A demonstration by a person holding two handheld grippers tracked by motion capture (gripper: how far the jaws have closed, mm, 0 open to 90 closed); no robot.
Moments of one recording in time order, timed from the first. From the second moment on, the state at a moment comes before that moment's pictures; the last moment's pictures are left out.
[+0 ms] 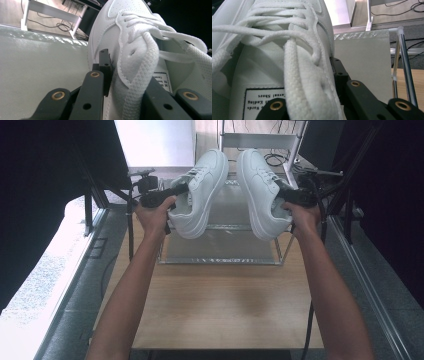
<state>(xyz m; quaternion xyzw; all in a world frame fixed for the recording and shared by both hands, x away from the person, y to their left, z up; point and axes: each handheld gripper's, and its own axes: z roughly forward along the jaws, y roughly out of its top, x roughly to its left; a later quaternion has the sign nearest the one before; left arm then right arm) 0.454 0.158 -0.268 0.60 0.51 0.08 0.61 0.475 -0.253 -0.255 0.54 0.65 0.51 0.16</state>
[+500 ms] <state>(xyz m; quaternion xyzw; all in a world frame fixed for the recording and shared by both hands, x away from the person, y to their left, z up) 0.484 0.147 -0.281 0.60 0.53 0.07 0.59 0.500 -0.232 -0.257 0.56 0.65 0.49 0.16</state>
